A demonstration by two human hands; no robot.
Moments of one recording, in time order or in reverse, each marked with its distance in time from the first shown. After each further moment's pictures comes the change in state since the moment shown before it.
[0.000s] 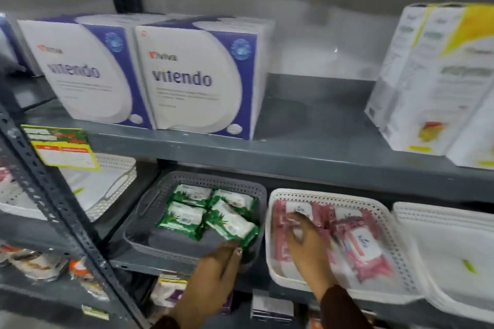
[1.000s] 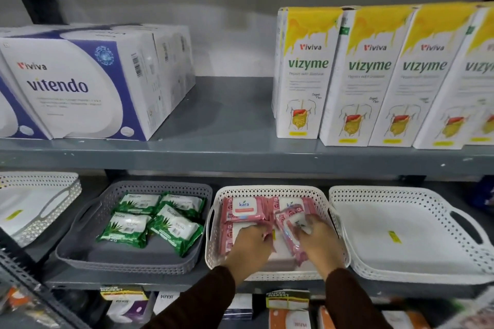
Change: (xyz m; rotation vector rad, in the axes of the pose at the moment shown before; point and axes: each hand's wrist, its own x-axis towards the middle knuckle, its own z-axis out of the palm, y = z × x) left_hand 0.082 0.110 0.168 -0.075 -0.262 -0.057; right_hand -0.008 0.085 -0.145 -0.230 0.055 0.308
